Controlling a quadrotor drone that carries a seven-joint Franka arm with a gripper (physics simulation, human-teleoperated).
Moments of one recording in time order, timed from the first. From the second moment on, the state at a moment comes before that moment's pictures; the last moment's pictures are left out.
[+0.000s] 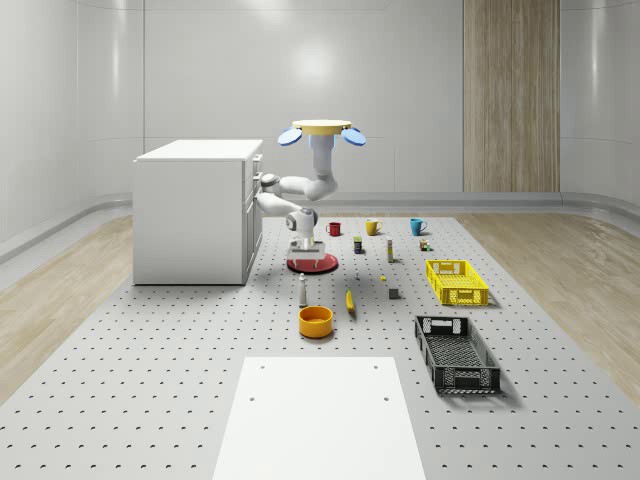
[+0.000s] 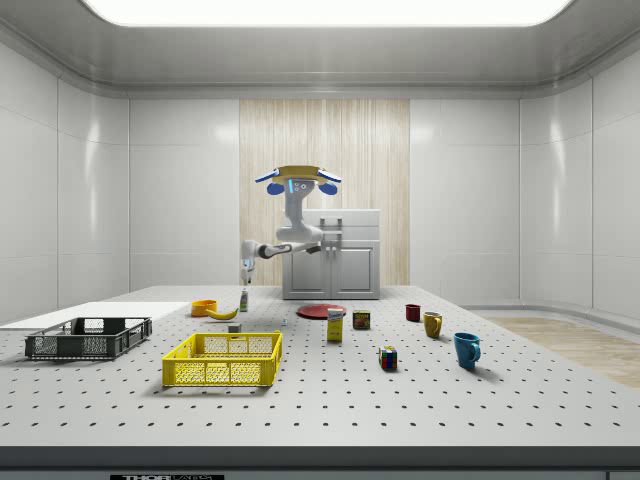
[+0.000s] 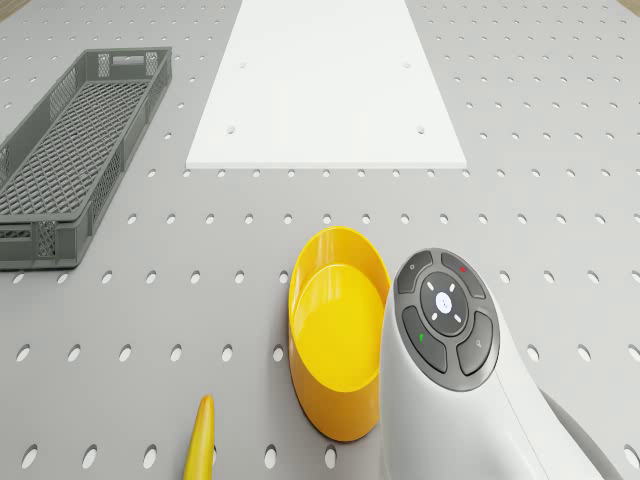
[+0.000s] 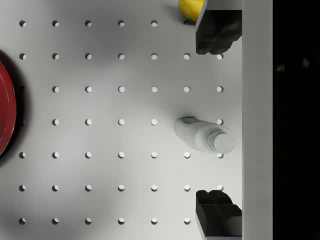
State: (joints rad) arm -1.01 -1.54 1.18 -2.74 -1.94 1.69 1.43
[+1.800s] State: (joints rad) arm -1.09 -1.51 1.06 -2.61 -2.04 1.77 1.41
